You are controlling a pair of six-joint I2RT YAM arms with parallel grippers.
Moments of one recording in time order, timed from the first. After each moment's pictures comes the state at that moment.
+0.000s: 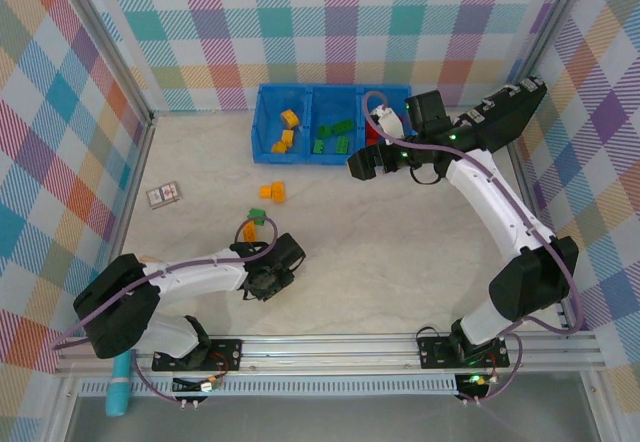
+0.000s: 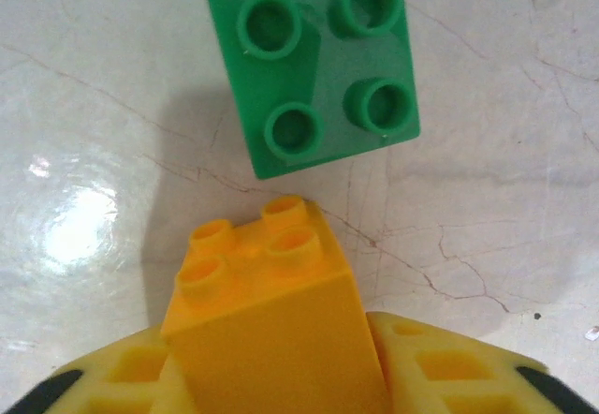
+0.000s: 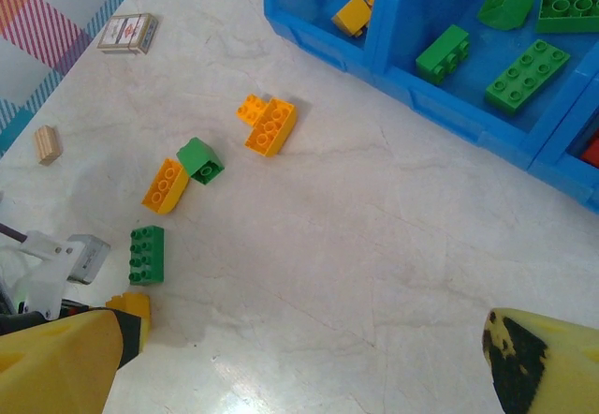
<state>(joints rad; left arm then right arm) -0.88 1.37 0.66 -0.63 -0.15 -1.49 0.39 1.56 1.57 -0.85 -0.47 -0.04</state>
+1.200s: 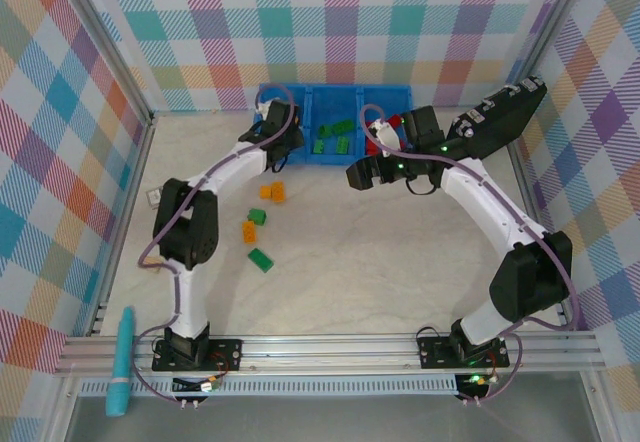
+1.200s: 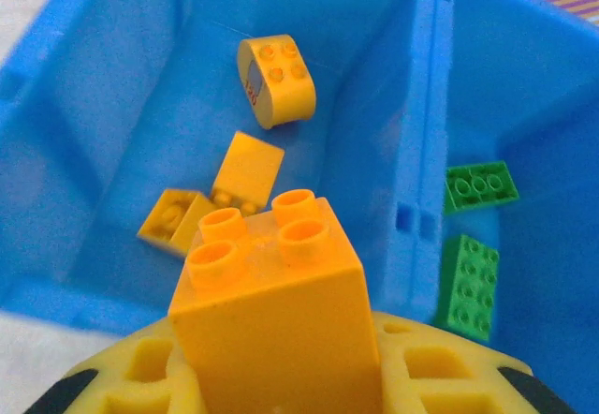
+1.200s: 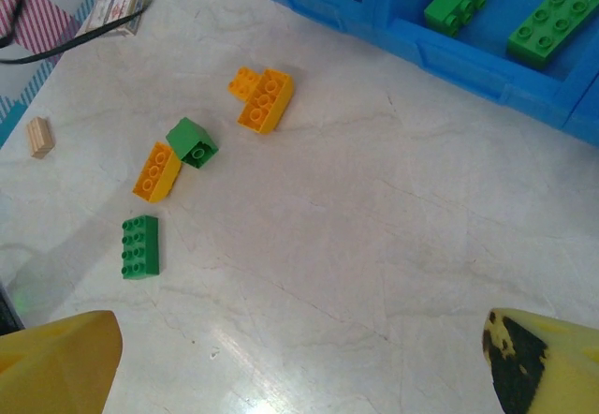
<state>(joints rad) -0.42 2.08 1.71 -0.33 -0.27 -0.63 0.39 1.55 1.41 -0.72 -0.50 0.02</state>
